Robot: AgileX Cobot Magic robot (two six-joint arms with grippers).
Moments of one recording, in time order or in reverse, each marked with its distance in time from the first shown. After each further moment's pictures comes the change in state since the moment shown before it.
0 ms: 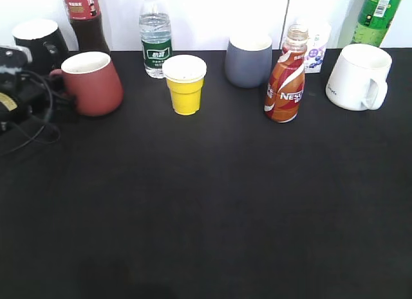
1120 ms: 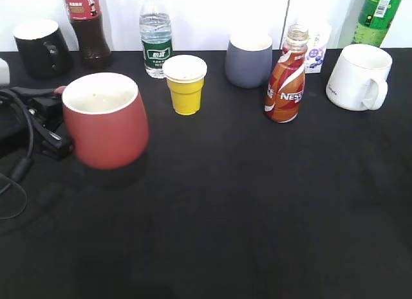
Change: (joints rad) left arm -0.219 -0.582 0.468 0.110 0.062 0.008; right arm 0.007 0.588 0.176 0.063 -1.172 0.000
